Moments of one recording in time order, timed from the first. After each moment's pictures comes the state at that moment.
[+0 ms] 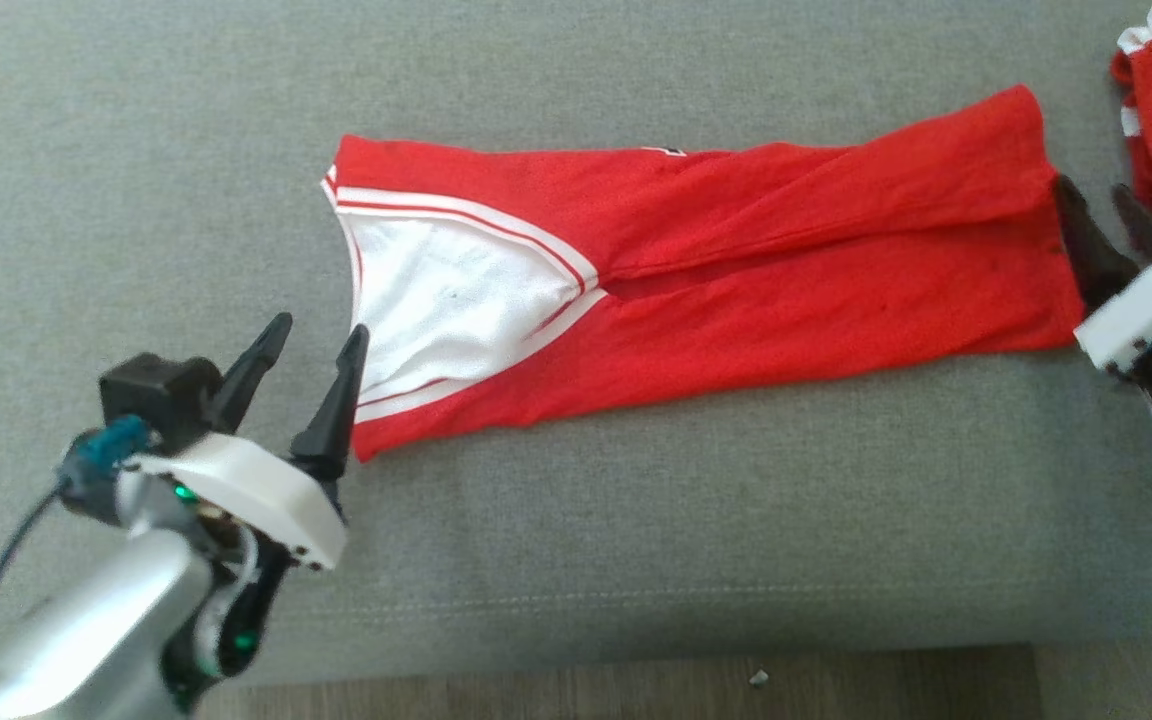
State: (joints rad) left arm -0.43 0.65 -0.88 0.02 -0.91 0.31 -0.22; right arm -0.60 -0.45 0.25 0.73 0.65 0.13 0.17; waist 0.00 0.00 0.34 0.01
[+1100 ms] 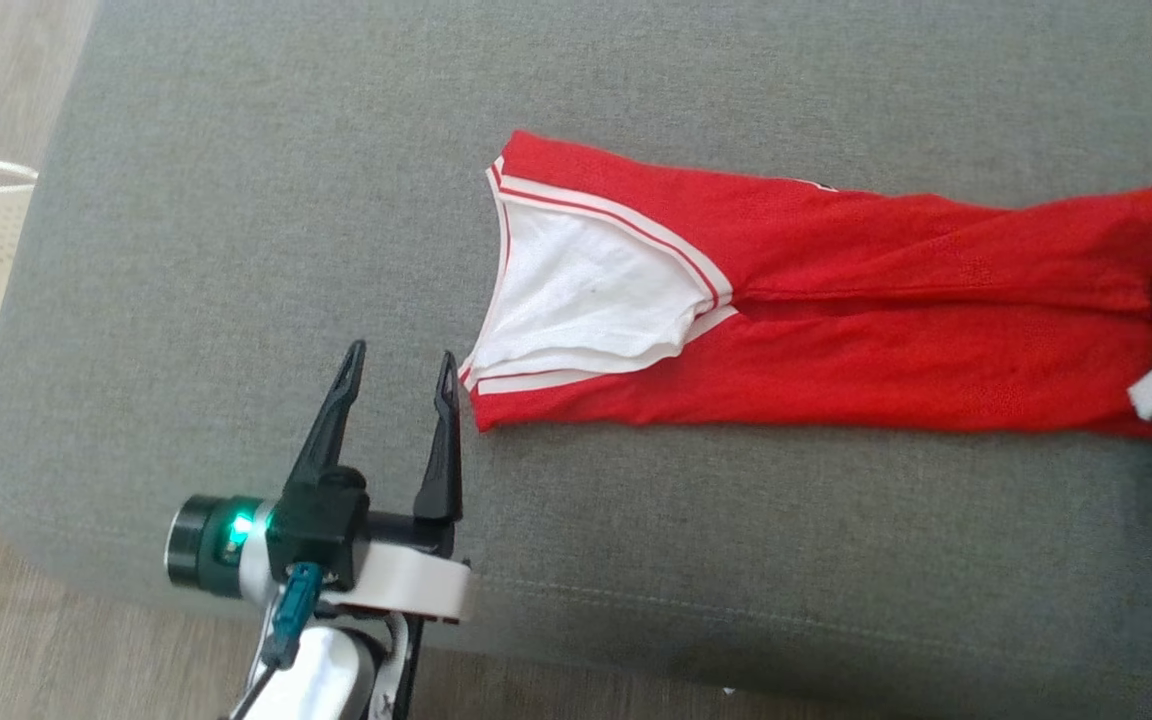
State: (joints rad) left arm -0.13 0.20 -0.53 0.00 -0.17 0.34 -0.26; right arm -0.63 -0.39 -0.06 1.04 0.37 0.13 0.13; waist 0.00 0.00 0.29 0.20
